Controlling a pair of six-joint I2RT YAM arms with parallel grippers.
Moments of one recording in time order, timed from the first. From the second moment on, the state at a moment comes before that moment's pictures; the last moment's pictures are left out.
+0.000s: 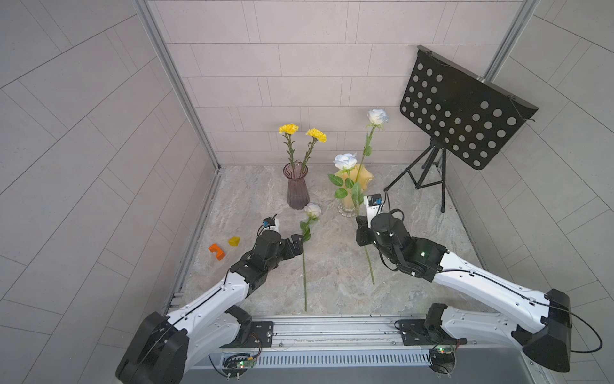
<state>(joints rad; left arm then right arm) -0.51 1.00 0.39 0.01 -0.02 -0.71 0.84 1.10 0.97 -0.33 0.45 0.42</state>
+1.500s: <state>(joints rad) -0.72 1.07 0.49 0.00 -0.08 -0.51 0.54 1.80 1.62 0.24 0.57 0.08</state>
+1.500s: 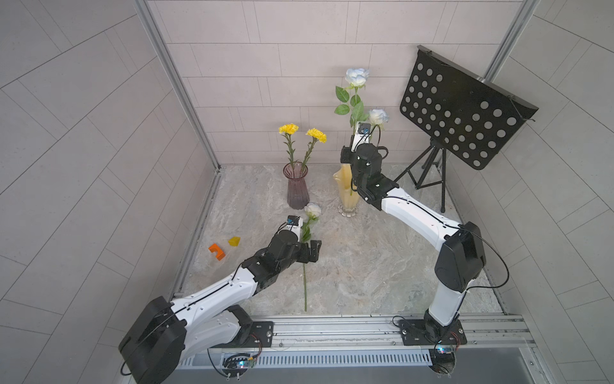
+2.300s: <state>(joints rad) -0.72 1.07 0.49 0.00 -0.08 -0.51 0.53 1.91 1.67 0.43 0.62 0.01</state>
